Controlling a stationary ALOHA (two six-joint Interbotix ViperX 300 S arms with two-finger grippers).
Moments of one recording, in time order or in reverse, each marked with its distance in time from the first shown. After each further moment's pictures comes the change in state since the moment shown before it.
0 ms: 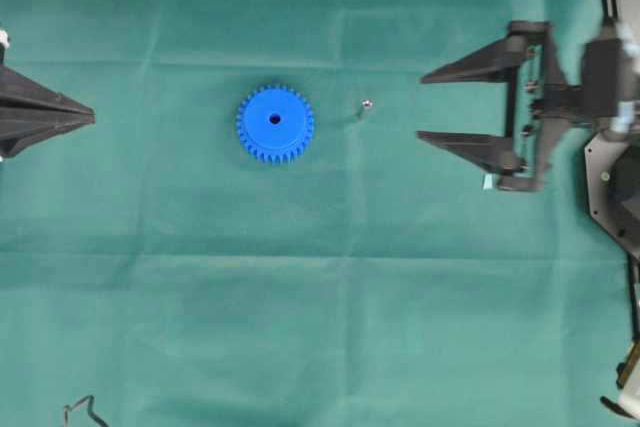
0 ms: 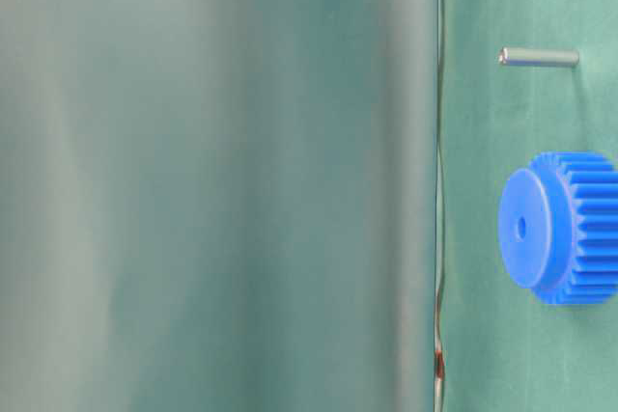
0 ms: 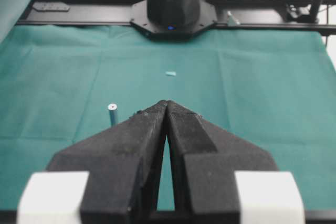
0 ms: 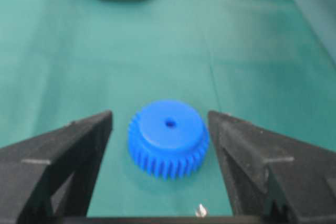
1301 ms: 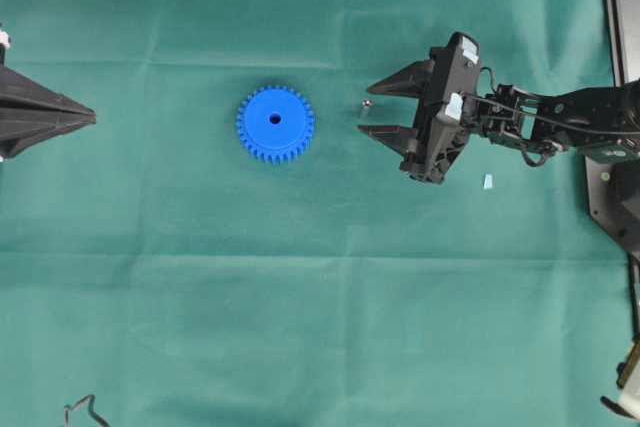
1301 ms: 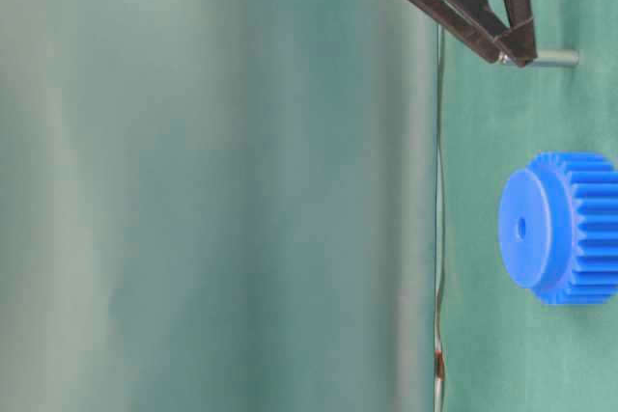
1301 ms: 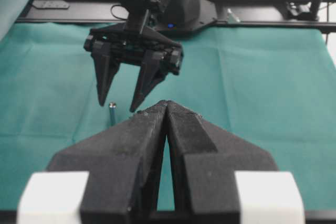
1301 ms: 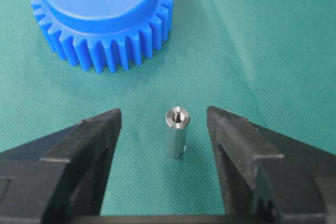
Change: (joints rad) left arm 0.000 0.000 0.000 0.002 0.008 0.000; right arm -0.057 0.620 -0.058 0.129 -0.282 0.052
